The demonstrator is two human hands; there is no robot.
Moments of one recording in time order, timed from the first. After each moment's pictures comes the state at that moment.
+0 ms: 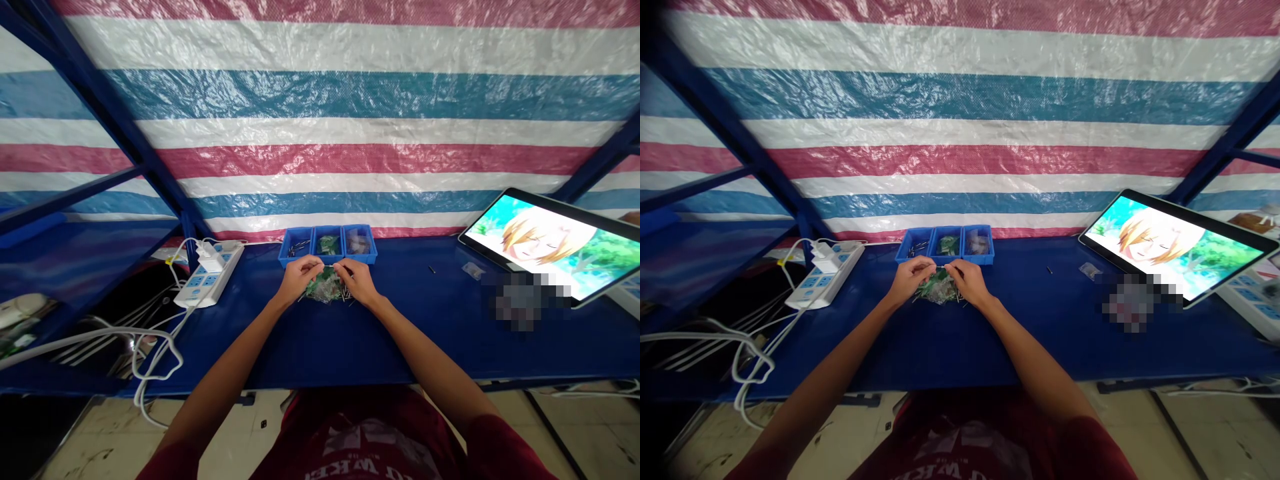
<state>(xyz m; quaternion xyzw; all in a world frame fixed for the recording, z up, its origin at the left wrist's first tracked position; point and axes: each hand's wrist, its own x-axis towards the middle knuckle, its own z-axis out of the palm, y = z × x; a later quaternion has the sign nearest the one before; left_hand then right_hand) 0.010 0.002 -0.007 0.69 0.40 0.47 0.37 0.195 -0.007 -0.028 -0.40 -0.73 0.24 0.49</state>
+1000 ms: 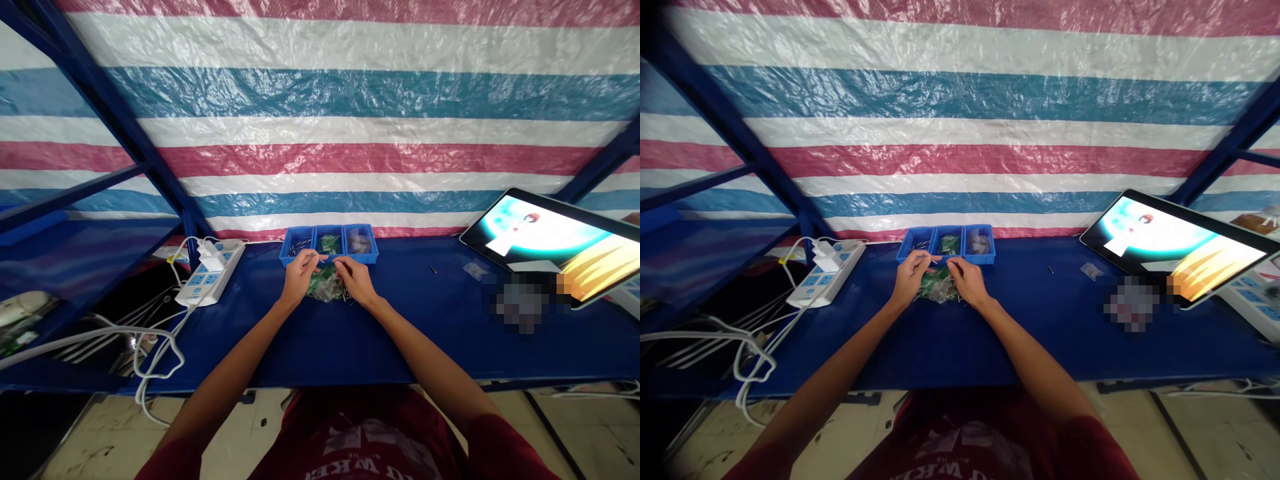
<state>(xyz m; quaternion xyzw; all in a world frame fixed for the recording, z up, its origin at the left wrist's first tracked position) 0.019 -0.001 -0.012 0.66 0.41 0.52 0.34 0.190 -0.005 -0.035 -0.43 -0.70 0.30 0.49</state>
